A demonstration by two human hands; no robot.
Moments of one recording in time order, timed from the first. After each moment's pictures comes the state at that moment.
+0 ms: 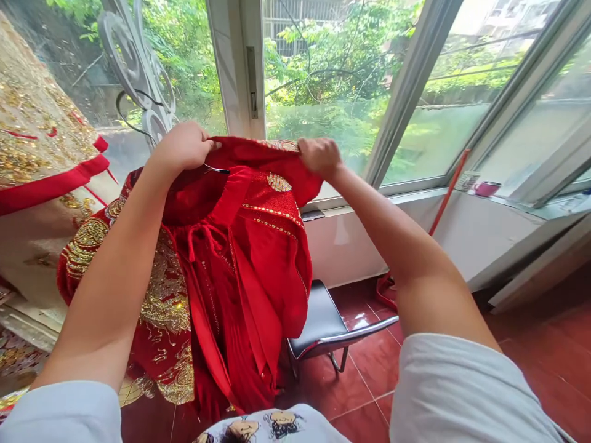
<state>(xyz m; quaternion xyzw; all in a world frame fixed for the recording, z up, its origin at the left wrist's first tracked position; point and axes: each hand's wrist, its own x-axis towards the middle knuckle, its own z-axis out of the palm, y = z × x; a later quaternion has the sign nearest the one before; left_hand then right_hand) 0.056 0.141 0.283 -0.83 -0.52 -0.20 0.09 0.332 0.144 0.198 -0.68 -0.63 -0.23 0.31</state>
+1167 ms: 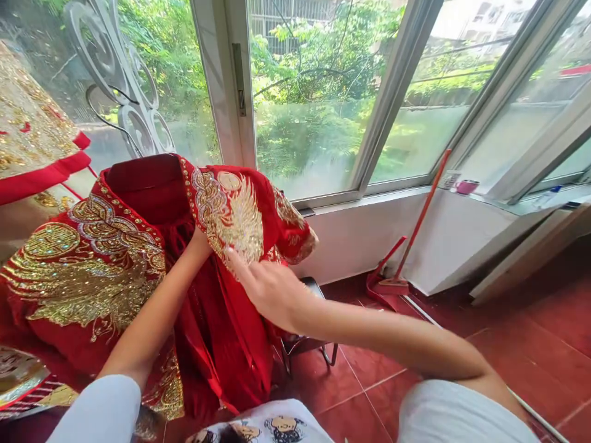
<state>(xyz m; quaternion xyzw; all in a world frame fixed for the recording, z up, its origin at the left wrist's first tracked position) 0.080 0.123 0.123 -0.85 -0.35 -0.39 0.04 0.192 -0.057 0.098 -0.57 -0.78 -0.03 0.24</state>
